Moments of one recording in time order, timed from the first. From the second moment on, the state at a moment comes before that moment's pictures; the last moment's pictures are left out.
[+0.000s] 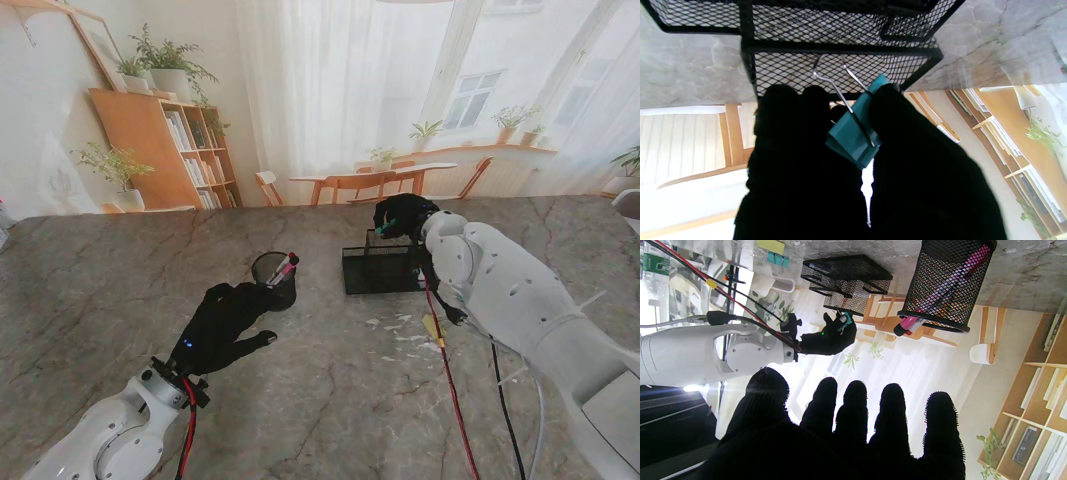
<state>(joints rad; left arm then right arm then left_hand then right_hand) 1.77 -1.08 -1.27 -1.68 1.03 -0.42 0.39 -0.76 -1.16 0.73 -0.83 -0.60 -0.09 -0.03 0.86 0.06 -0.03 0.01 0.42 0.16 0.14 0.57 0.45 0.13 0.10 0.38 0.35 0.17 0.16 0.44 -0.01 0.31 0.61 0.66 0.94 -0.60 0.65 -0.27 0.69 -0.06 0.85 0.49 0.92 0.12 0.47 0.63 1.00 0.06 0.60 0.41 0.91 0.06 1.25 0.15</state>
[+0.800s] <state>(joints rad) 1.77 -1.08 -1.26 -1.67 1.03 -0.42 0.39 -0.84 -1.13 0.82 -0.93 -0.66 -0.11 0.01 0.86 0.06 -0.03 0.01 0.42 0.16 0.14 0.57 0.45 0.13 0.10 0.38 0.35 0.17 0.16 0.44 -0.01 0.31 0.61 0.66 0.66 -0.56 0.75 -0.11 0.60 -0.06 0.57 0.66 0.67 0.13 0.55 0.54 0.77 0.10 0.69 0.42 0.58 0.22 1.34 0.40</state>
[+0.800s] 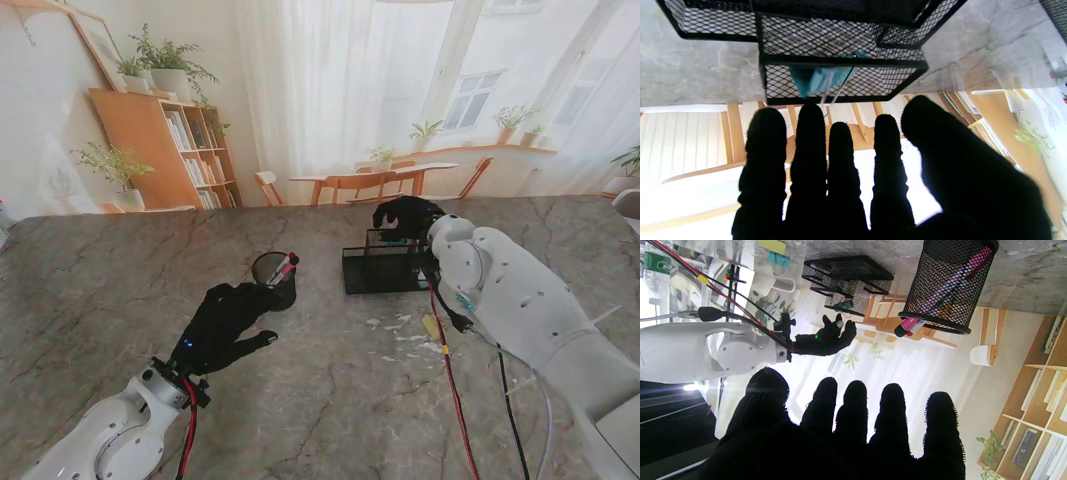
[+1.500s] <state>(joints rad) 1.77 -1.08 -1.26 -1.67 1.02 -0.43 0.40 -1.14 -1.08 1.20 -1.42 -0.80 -0.14 0.20 0.85 0.08 -0.04 0.01 0.42 0.16 0.14 0.57 0.45 0.13 0.10 0.38 0.35 0.17 0.16 0.44 -0.01 0.31 0.61 0.66 0.48 -0.25 0.40 -0.07 0.35 0.00 0.24 0.69 0.45 0.15 0.20 0.45 0.41 0.18 0.31 0.36 0.03 0.32 1.11 0.37</state>
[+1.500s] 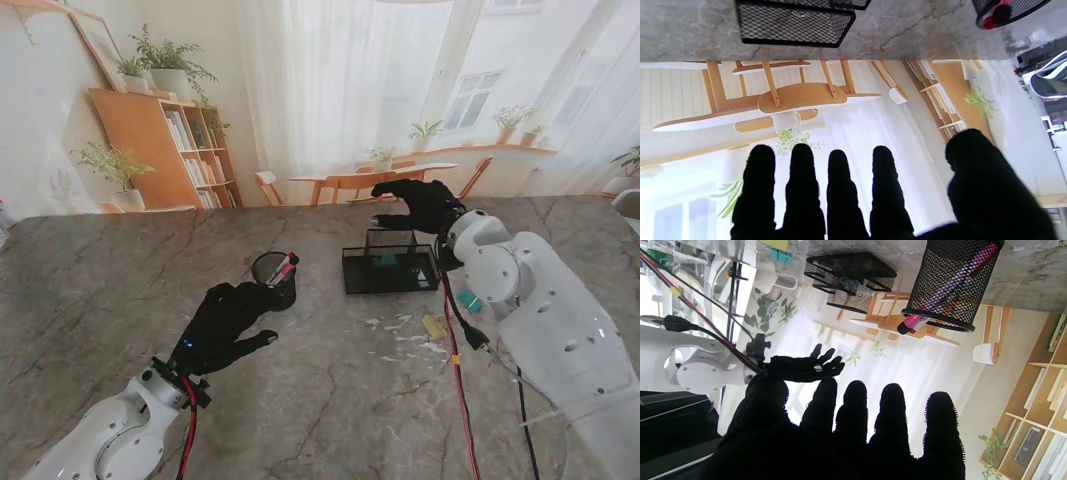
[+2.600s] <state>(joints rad) 1.77 -1.09 -1.24 -1.68 1.02 -0.45 0.42 -1.51 -0.96 1.44 -1.44 -1.09 -0.61 0.35 0.85 0.08 -0.04 0.01 0.42 0.16 0.14 0.57 0.45 0.13 0.10 0.38 0.35 0.17 0.16 0.44 -0.01 0.31 0.61 0.66 0.60 -0.53 0.71 -0.06 0.23 0.16 0.20 0.76 0.33 0.13 0.25 0.54 0.32 0.11 0.43 0.40 0.06 0.23 1.15 0.40</state>
